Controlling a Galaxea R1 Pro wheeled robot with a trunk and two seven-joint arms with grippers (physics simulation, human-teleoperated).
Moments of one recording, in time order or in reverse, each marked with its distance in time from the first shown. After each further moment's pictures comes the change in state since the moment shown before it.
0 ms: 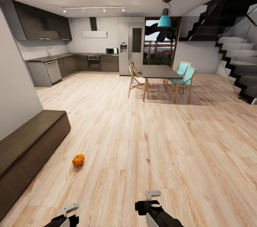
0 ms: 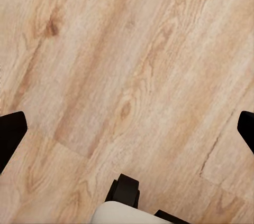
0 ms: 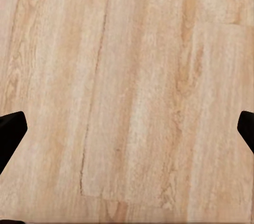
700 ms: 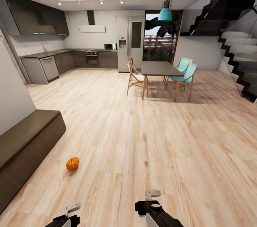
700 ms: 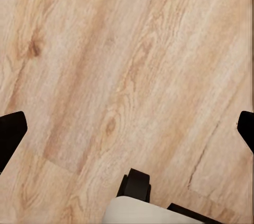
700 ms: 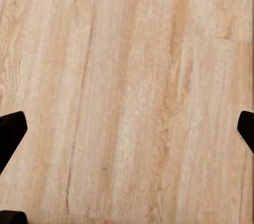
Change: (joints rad) left arm 0.000 -0.008 0.001 0.000 -0.061 -0.002 0.001; right arm 0.000 0.000 0.000 0.001 0.000 0.001 0.001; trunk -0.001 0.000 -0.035
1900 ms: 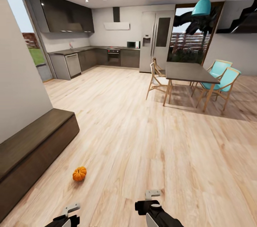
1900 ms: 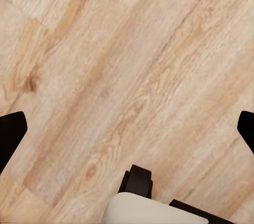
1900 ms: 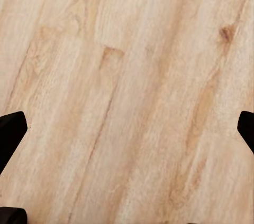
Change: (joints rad) left arm 0.000 0.000 0.000 0.000 0.000 0.000 0.000; right arm 0.000 0.000 0.003 -0.002 0.000 -0.002 -0.001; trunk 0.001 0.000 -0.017
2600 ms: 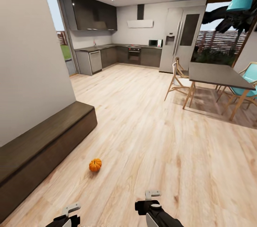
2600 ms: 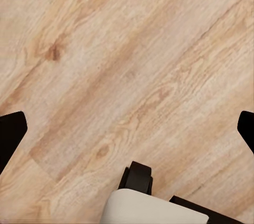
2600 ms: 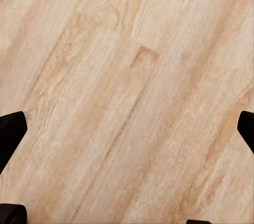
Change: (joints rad) left arm 0.000 -0.003 0.000 0.000 0.000 -0.001 0.000; right arm 0.000 0.000 0.001 0.000 0.000 -0.001 0.000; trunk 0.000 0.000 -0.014
